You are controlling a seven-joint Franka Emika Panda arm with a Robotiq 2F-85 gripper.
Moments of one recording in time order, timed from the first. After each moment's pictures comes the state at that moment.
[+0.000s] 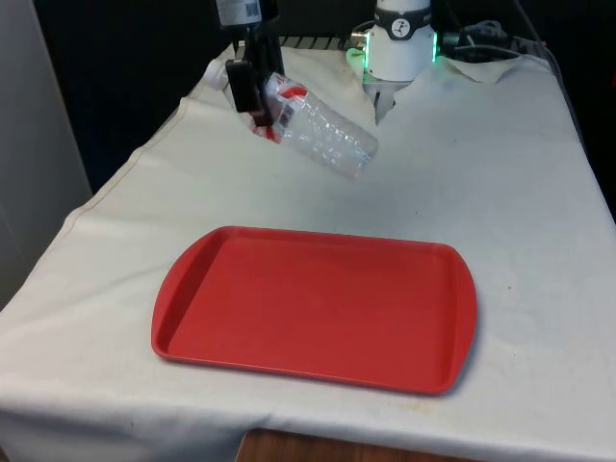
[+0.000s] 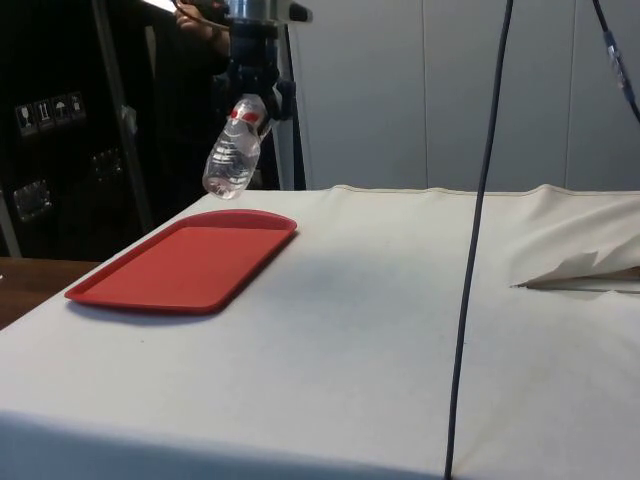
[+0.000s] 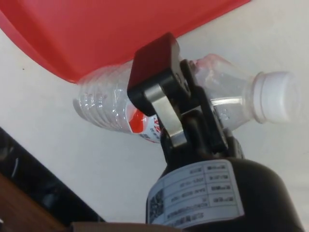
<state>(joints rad) 0.16 0.42 -0.47 -1.77 0.40 2.20 1.08</state>
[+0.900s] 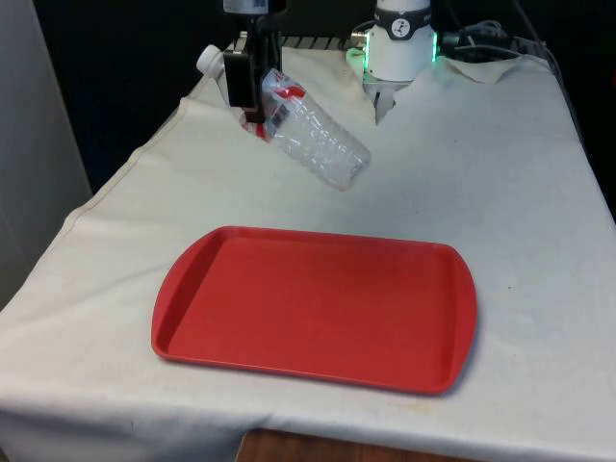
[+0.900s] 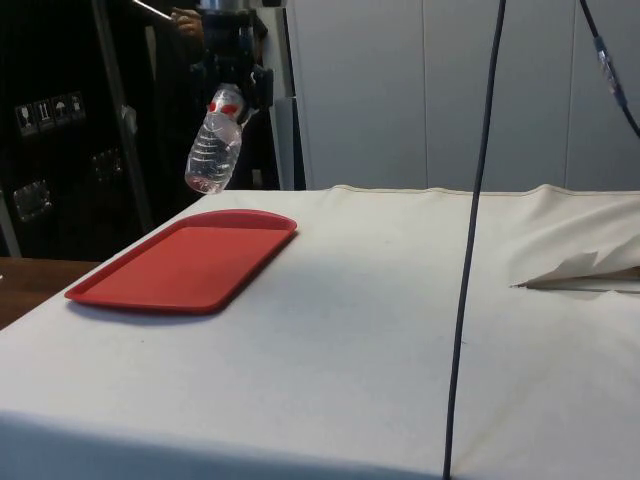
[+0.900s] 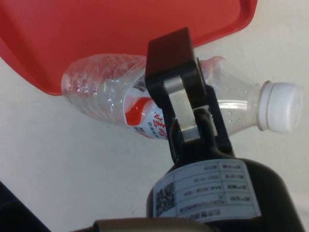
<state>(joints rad) 0.16 0.46 -0.43 -1.66 0.22 2.20 1.25</state>
